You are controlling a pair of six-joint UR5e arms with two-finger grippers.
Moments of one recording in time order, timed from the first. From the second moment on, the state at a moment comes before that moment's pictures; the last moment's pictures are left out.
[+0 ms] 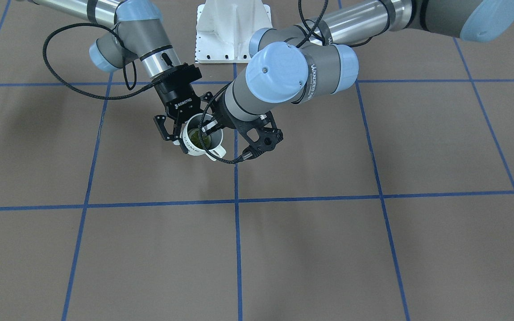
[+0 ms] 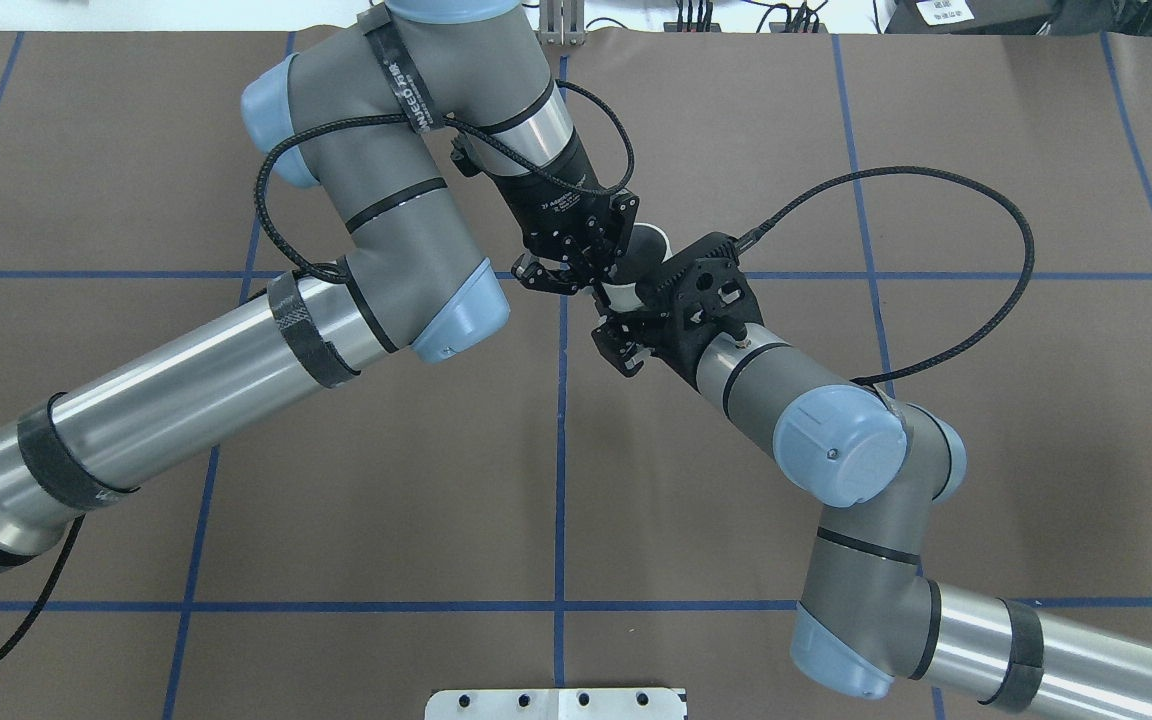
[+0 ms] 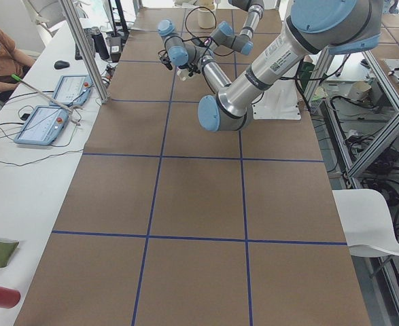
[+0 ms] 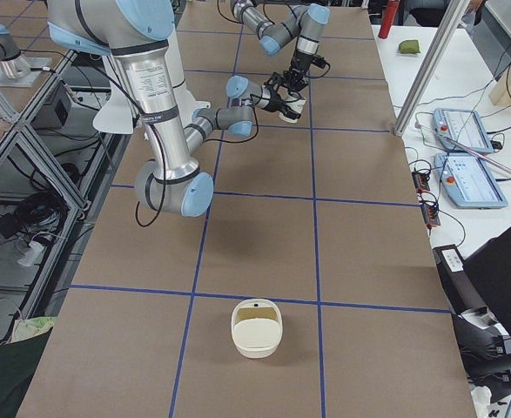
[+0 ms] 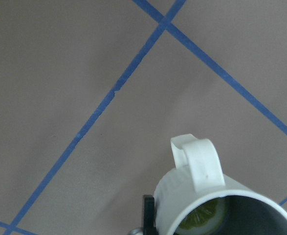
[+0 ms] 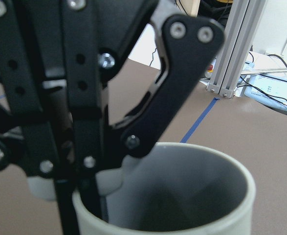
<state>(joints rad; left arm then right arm) -0.72 -2.57 -1.33 -1.77 -2.47 -1.84 0.40 -1.14 1.72 -0.77 1.17 0.64</state>
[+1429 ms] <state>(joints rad) -0.92 -2.50 -1.38 -1.87 -2.45 -1.78 0.51 -1.24 1.77 -0.84 1.18 0.64</state>
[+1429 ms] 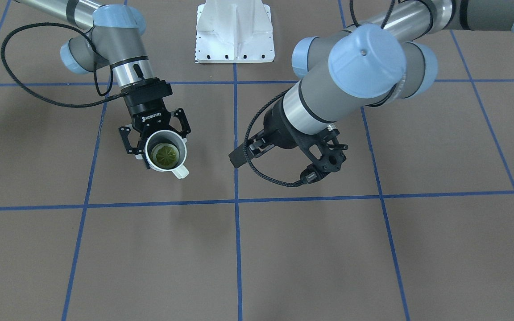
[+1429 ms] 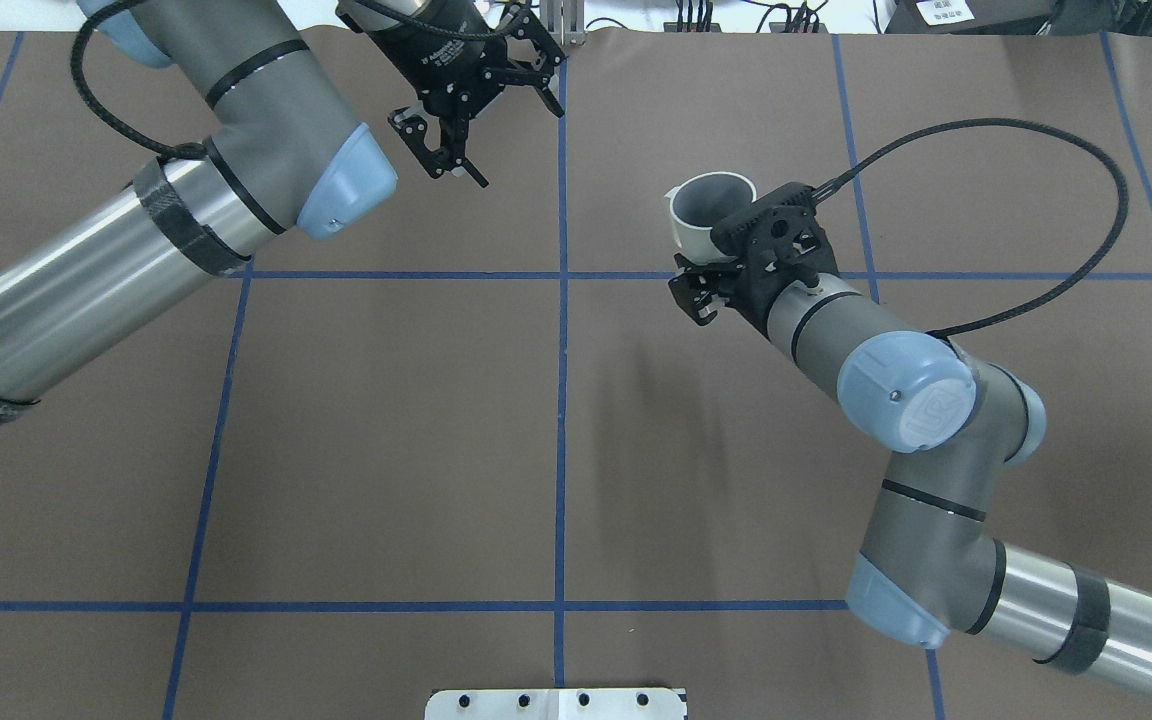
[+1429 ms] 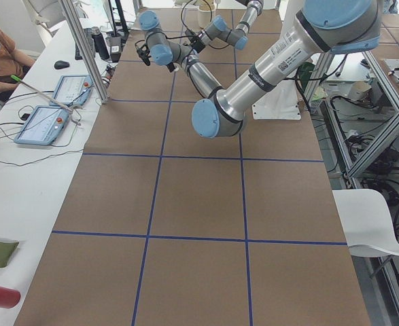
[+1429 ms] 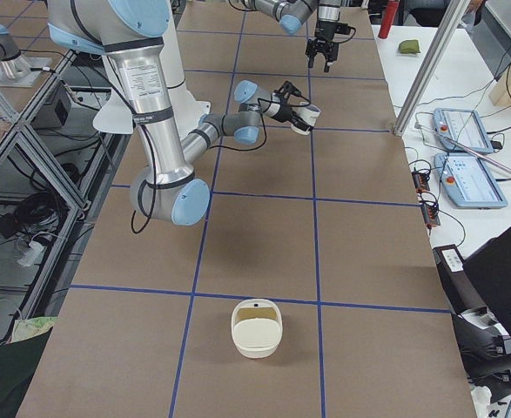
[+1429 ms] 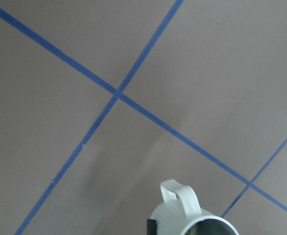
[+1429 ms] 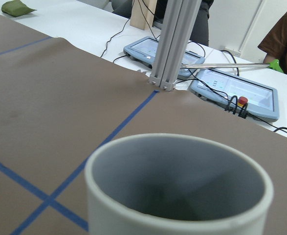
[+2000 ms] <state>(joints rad) -1.01 -2.34 -1.49 -1.86 -2.45 -1.62 0.70 -1.60 1.89 -0.69 1.19 0.66</state>
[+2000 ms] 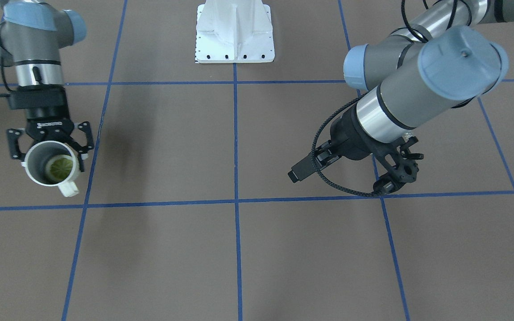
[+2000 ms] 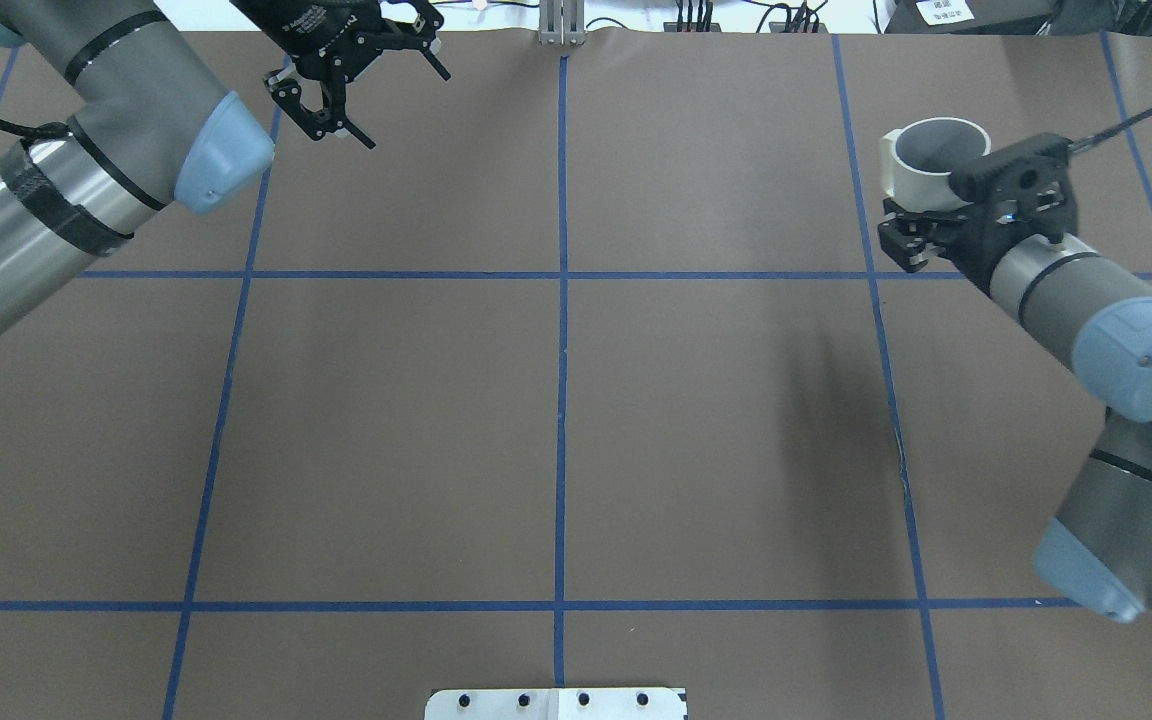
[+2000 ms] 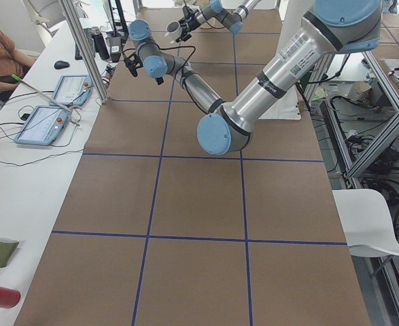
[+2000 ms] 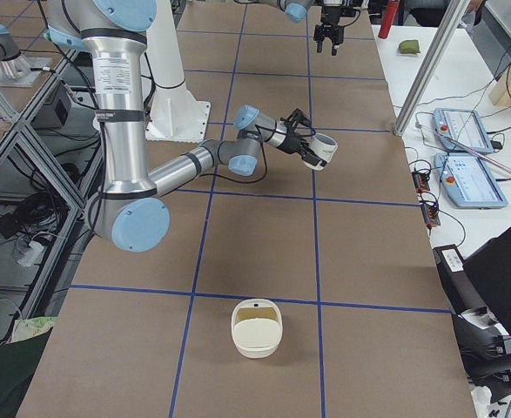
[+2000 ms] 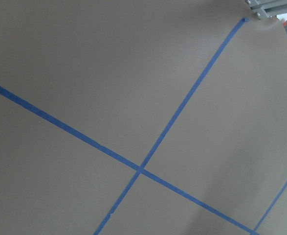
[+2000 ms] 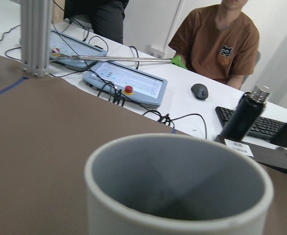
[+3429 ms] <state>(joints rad) -1.05 -2.25 -1.65 -1.85 -2.45 -1.54 1.22 -1.98 1.29 0.56 1.81 1.25</state>
